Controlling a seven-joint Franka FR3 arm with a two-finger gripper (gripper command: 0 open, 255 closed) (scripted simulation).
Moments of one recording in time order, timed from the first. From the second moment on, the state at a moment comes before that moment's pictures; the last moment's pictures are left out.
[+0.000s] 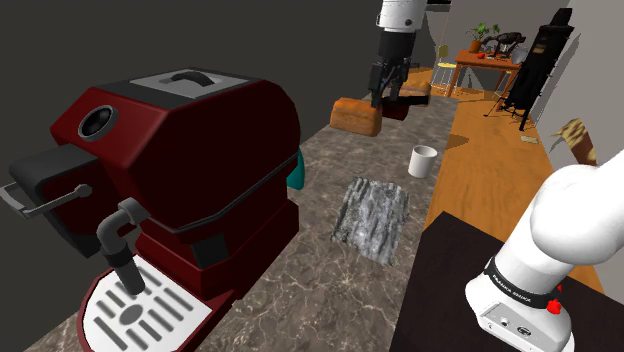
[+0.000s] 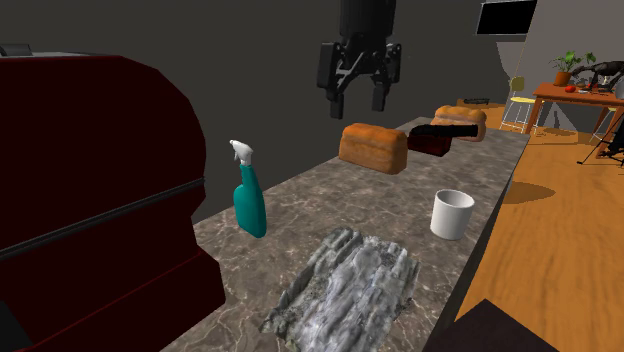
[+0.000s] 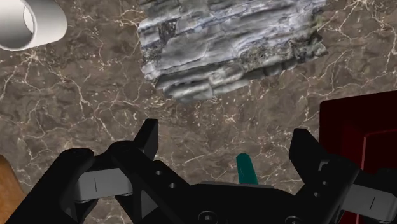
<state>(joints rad) 0.05 -0.44 0.01 -2.12 0.02 1.68 -0.03</state>
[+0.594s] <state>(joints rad) 0.08 -0.11 0.07 -1.91 0.02 1.79 0.01</state>
